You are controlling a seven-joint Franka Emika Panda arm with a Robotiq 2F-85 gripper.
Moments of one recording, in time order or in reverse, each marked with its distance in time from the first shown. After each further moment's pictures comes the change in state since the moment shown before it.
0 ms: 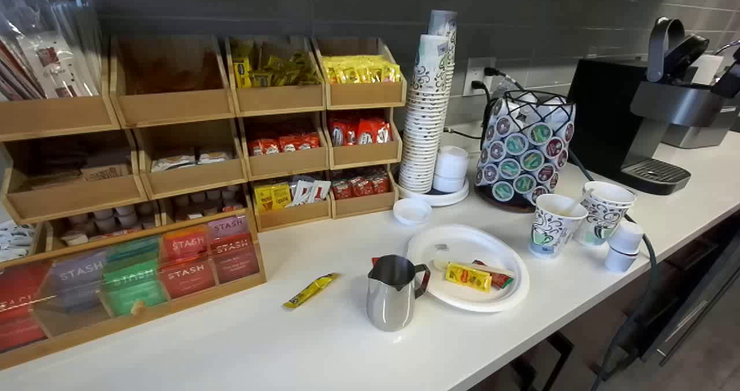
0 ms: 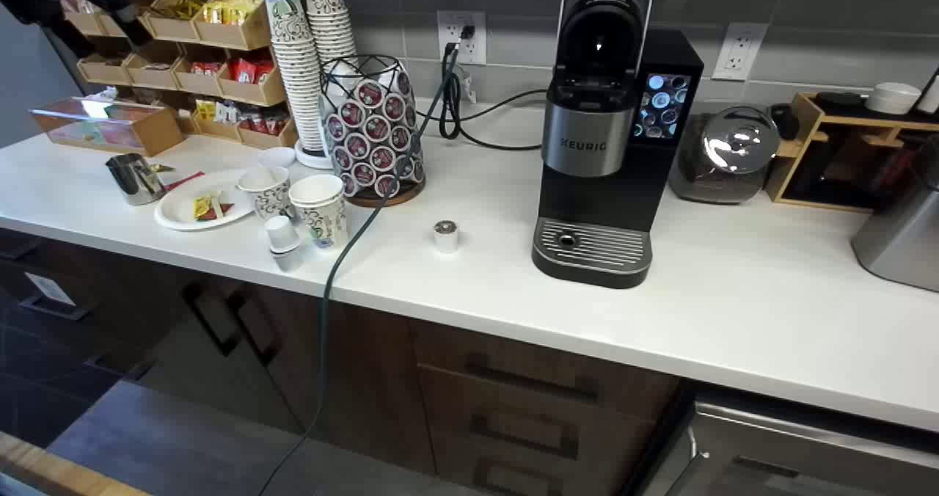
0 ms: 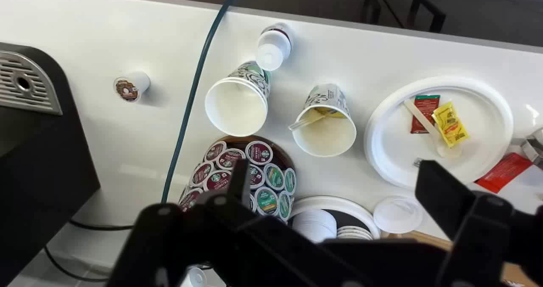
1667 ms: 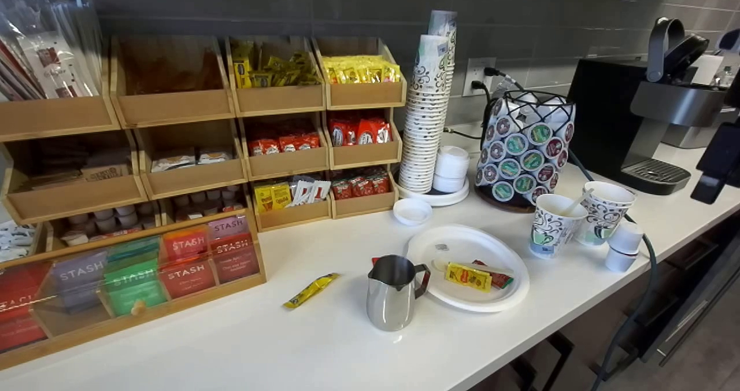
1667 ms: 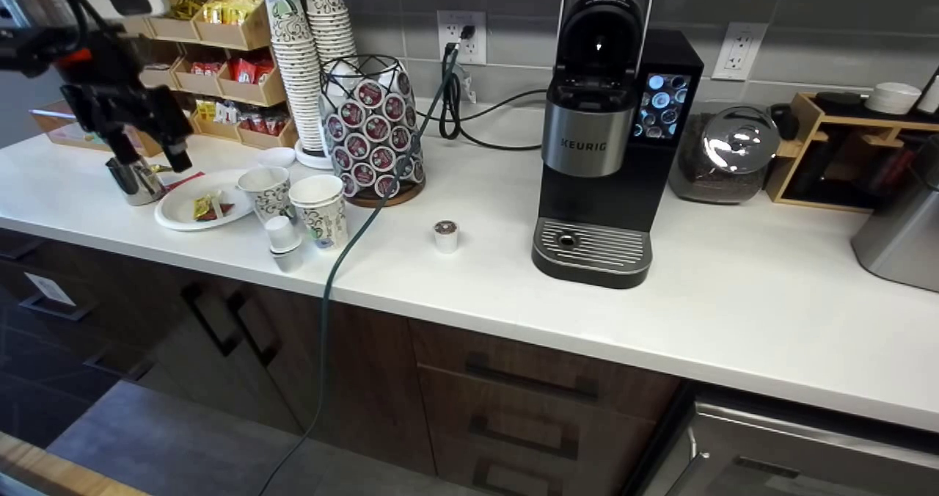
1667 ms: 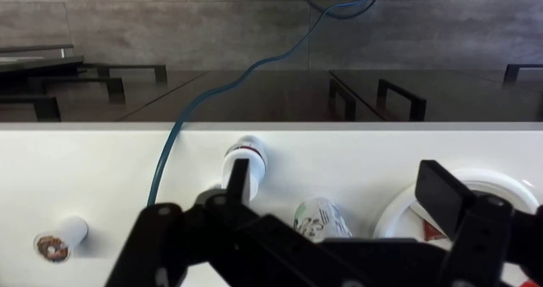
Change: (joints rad) arm -0.018 0.221 -0.083 -0.107 0.089 0.053 0.000
